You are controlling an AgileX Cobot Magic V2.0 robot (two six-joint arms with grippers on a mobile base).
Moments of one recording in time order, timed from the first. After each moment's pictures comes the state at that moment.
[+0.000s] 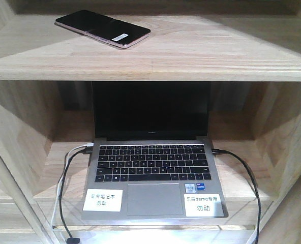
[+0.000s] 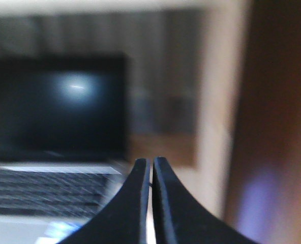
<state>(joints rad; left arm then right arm) 0.00 -0.02 0.03 -0.14 0.23 0.14 0.05 0.10 -0.26 0.08 0.41 0.00</state>
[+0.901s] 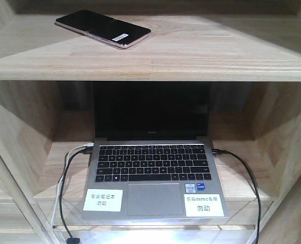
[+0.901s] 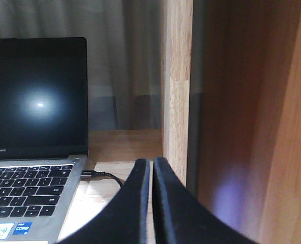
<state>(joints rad) 0.00 -0.02 0.03 -0.14 0.23 0.14 -0.03 -0.01 0.03 0.07 0.15 -0.04</state>
